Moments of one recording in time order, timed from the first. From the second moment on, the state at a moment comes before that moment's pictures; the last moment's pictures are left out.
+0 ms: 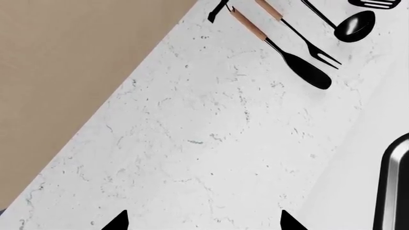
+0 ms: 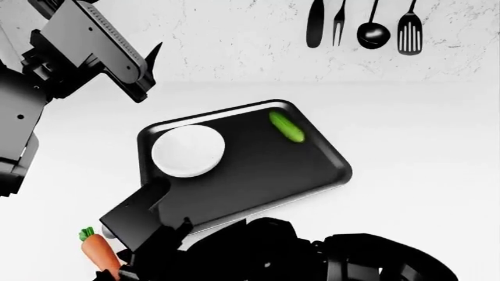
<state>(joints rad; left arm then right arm) -1.16 -0.68 0.53 -0.08 -0.10 -0.32 0.43 1.09 0.03 -1.29 -0.11 1.52 0.67 0.60</state>
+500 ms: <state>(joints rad) -1.17 -0.68 0.53 -0.08 -0.10 -0.33 0.43 1.23 0.11 -1.30 -0.25 1.57 0.69 0.52</state>
